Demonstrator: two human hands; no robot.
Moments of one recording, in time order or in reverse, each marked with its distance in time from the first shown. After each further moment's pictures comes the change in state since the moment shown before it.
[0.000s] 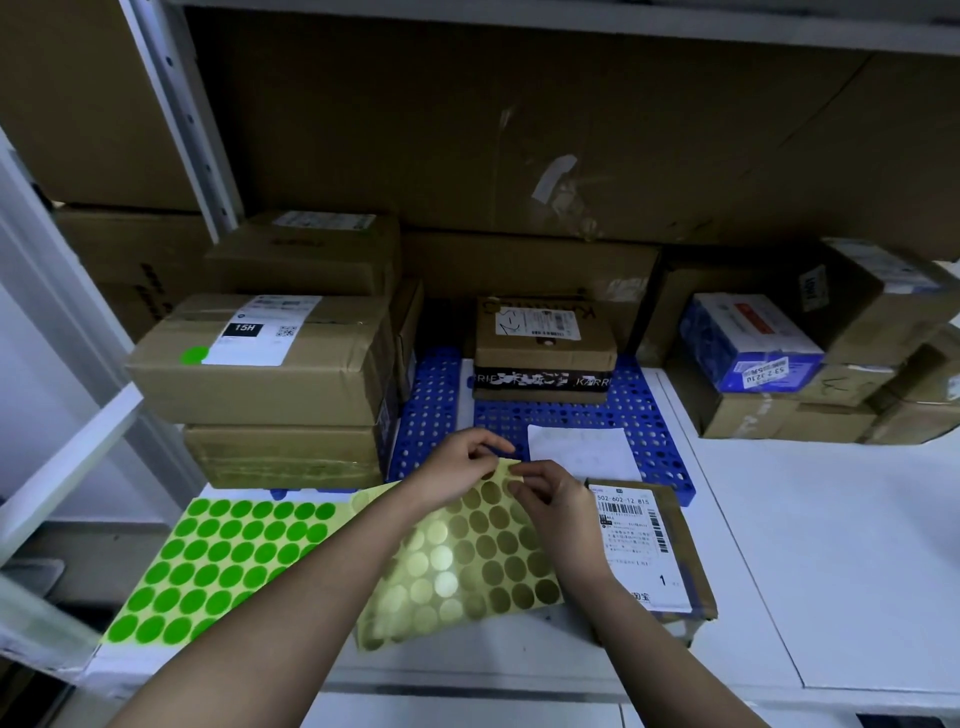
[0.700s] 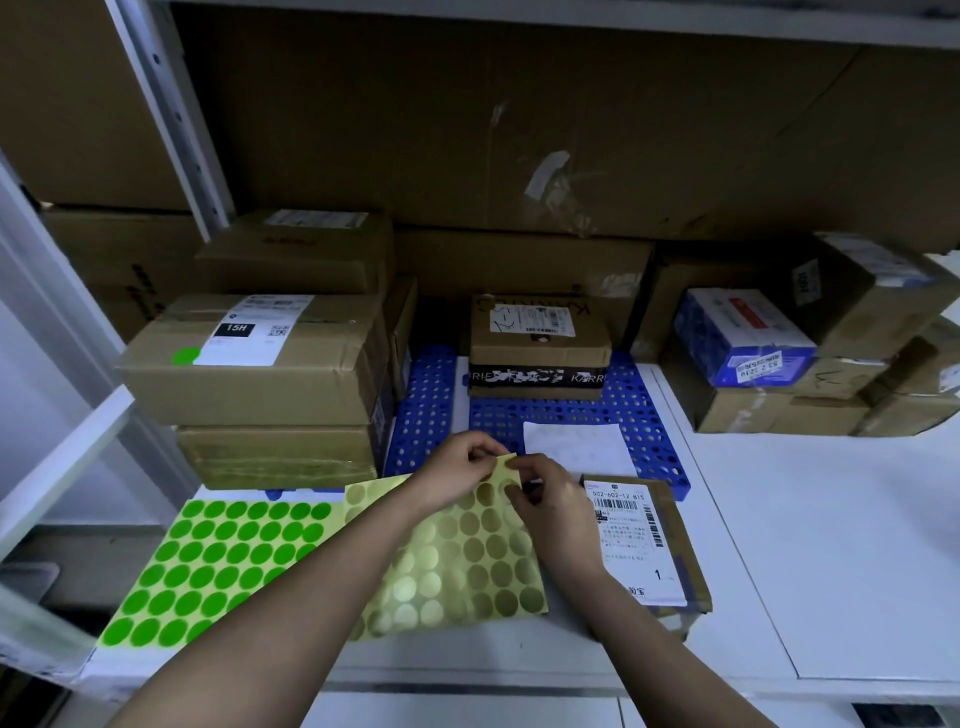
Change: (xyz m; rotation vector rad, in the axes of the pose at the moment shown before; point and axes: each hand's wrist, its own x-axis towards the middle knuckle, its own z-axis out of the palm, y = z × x) left_hand 0.005 -0.005 0.006 0.043 0.012 -0.005; right_hand -0.001 0.003 0.002 -0.275 0.029 -0.091
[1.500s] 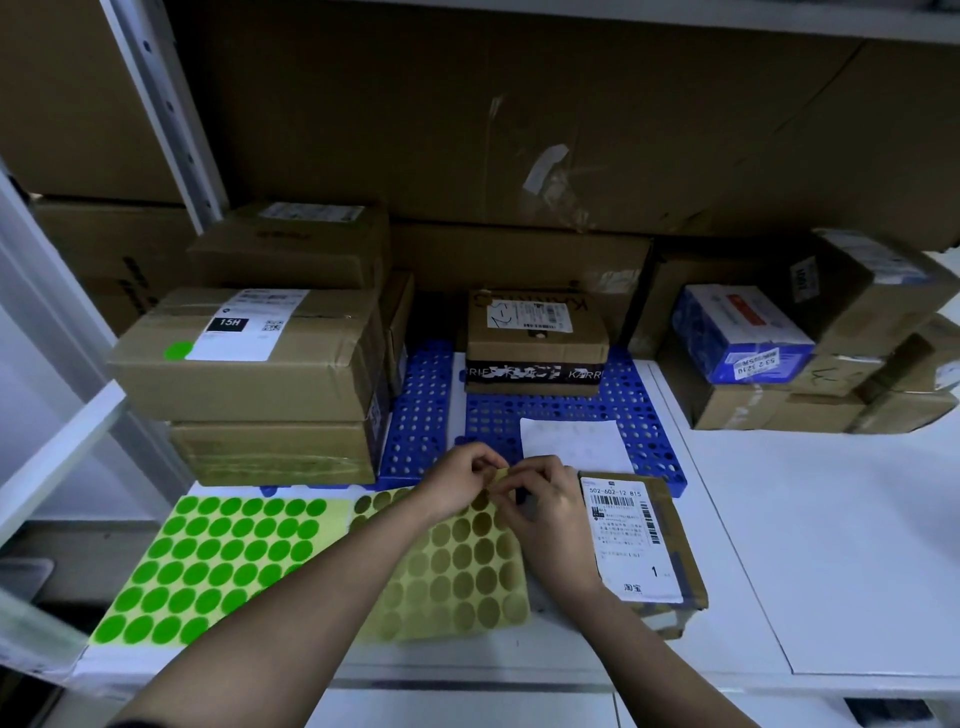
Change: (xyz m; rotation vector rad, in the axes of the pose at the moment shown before) left_hand 0.009 -0.024 0.016 0.099 -0.023 -0.052; right_hand -0.007 0.013 0.013 -0.016 0.180 -0.279
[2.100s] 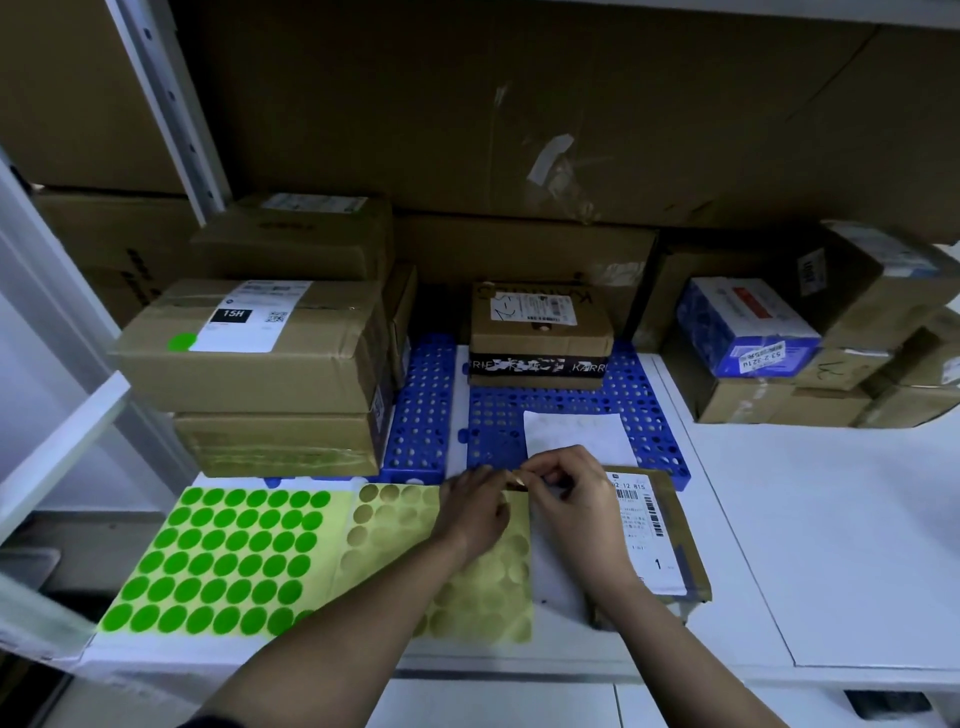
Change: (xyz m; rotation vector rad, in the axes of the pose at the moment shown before) left_hand -0.015 -0.020 0.045 0.553 0.103 0.085; right_hand 0.008 -0.016 -0.034 0.208 -0.008 0.156
